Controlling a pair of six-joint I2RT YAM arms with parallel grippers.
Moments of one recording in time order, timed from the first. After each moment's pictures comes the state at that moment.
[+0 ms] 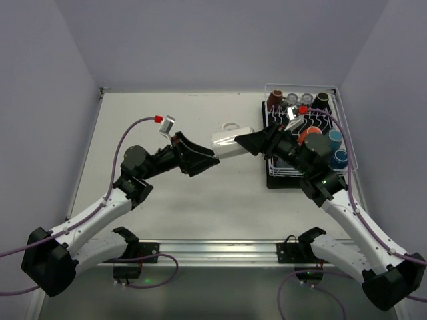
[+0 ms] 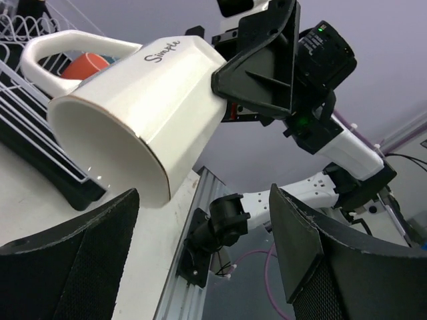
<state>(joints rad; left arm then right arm) -0.58 1.00 0.65 0.59 0.62 -0.91 0.46 0.89 0.86 0.03 -0.33 0.86</state>
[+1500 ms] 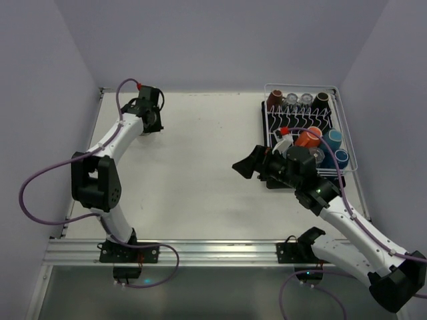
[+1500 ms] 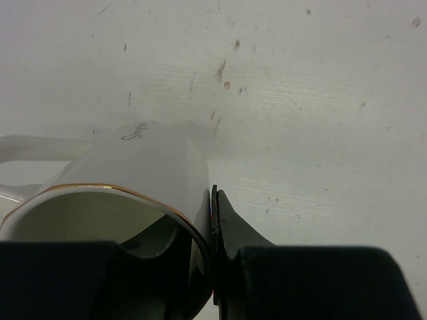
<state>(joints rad) -0.21 1.74 1.46 -0.63 -0.24 -0.30 0.58 0.86 0.73 -0.20 -0.20 0.72</state>
